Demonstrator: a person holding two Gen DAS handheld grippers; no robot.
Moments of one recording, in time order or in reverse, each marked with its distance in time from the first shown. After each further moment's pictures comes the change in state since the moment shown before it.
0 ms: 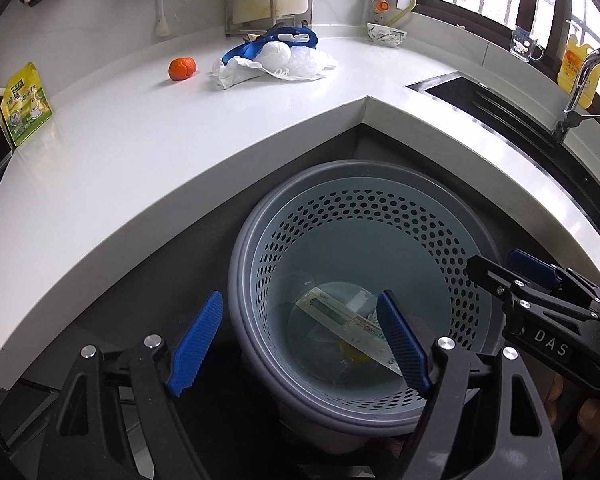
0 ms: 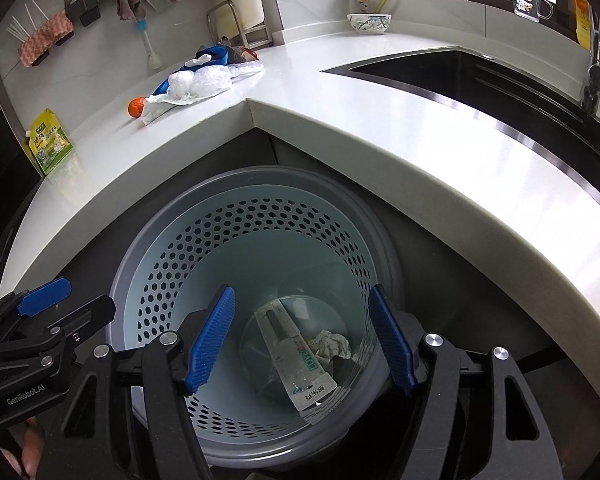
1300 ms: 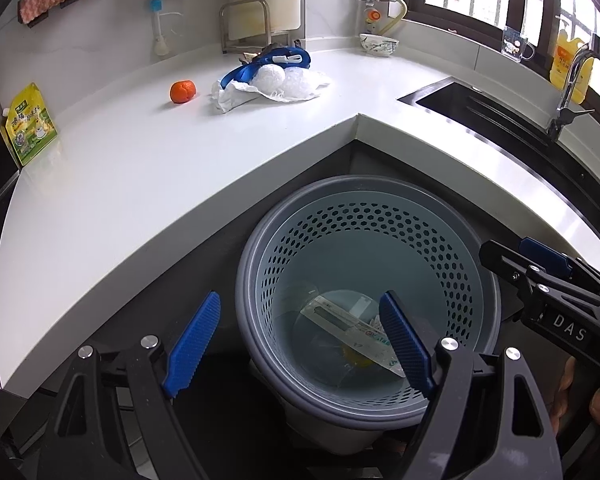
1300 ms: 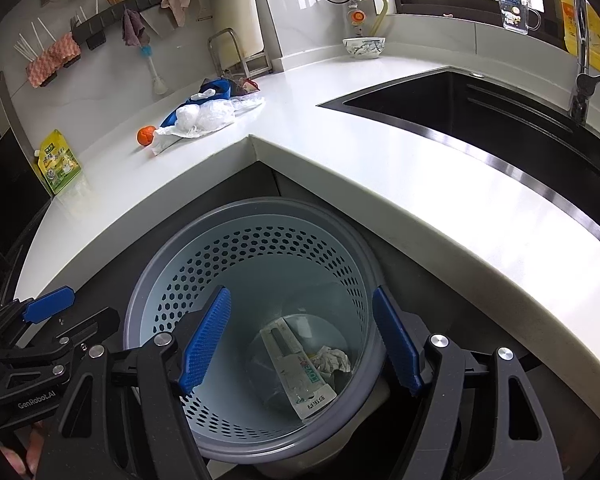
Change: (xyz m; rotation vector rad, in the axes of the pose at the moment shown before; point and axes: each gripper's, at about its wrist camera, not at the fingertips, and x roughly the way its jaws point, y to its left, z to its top) left arm -0.021 -0.006 0.004 0.033 -0.035 0.019; right arm -0.025 -0.008 0.007 0.018 -0.077 0.015
